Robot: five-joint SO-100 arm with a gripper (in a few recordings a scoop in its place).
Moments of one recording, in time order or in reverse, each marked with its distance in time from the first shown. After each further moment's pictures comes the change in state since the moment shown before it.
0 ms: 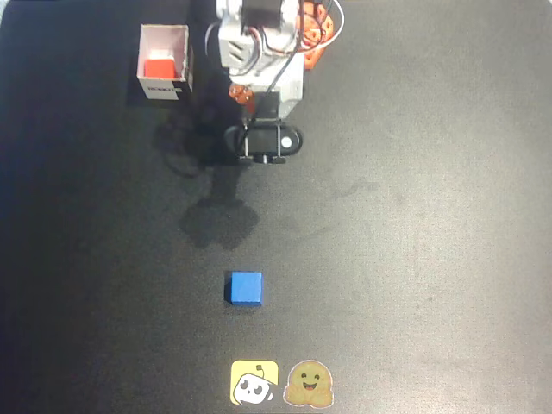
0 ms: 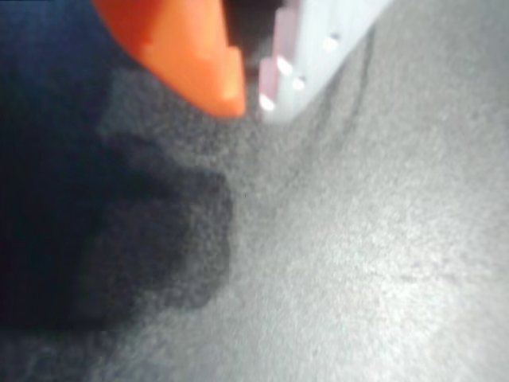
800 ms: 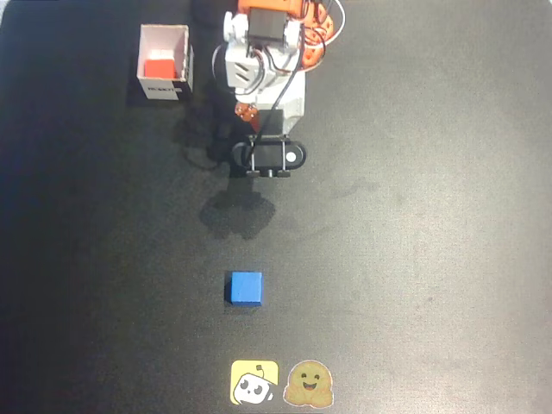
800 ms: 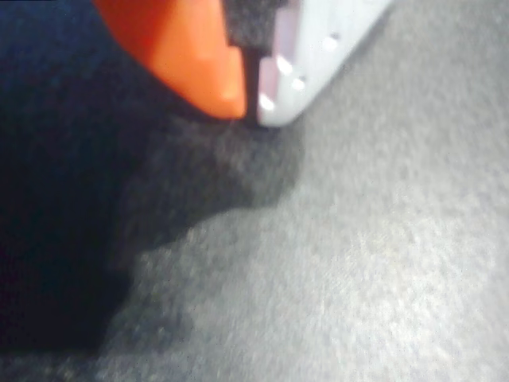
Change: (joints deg) arm -1.2 -1.3 15.4 -17.6 0.2
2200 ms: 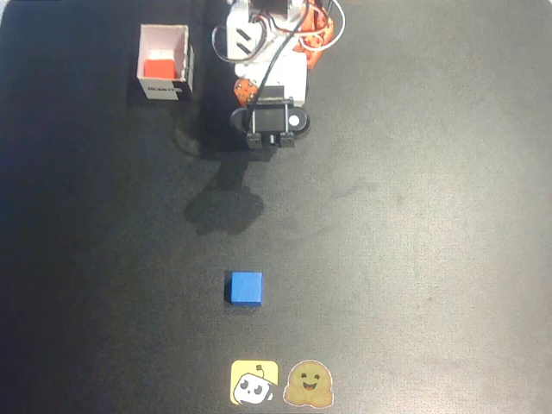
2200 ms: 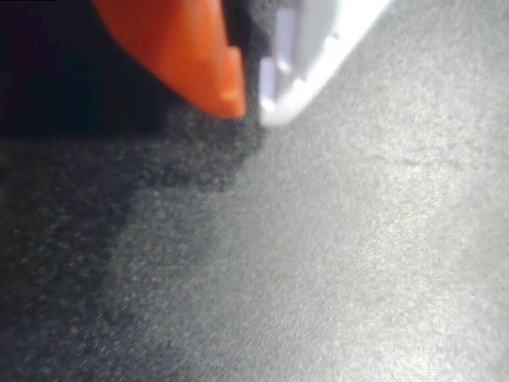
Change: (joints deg) arm 0.2 29.4 0.4 13.3 -0.5
